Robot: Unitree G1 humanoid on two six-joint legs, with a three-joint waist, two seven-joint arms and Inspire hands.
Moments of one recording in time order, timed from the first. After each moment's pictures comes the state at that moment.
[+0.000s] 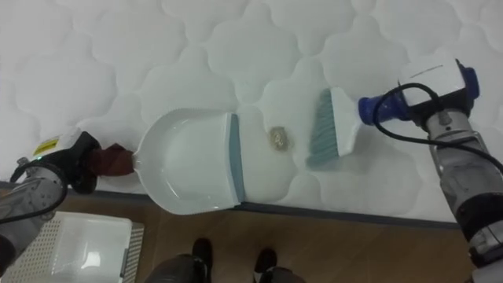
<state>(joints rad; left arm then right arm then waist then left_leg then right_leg) -0.42 0.57 -0.40 0.94 0.51 0.01 0.15 -0.58 -0.71 0.50 0.91 -1.22 0.13 -0.45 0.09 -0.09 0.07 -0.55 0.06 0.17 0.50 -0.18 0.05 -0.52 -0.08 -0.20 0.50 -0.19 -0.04</state>
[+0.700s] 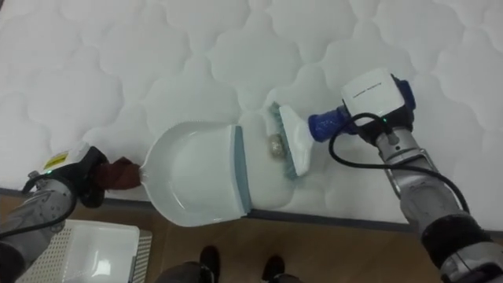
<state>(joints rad) -0.37 0.54 -0.40 0.93 0.51 0.04 0.14 -0.43 -0.61 0.53 0.75 -1.30 0.13 -0.46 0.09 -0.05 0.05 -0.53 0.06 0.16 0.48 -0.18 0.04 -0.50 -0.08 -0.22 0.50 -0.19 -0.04</state>
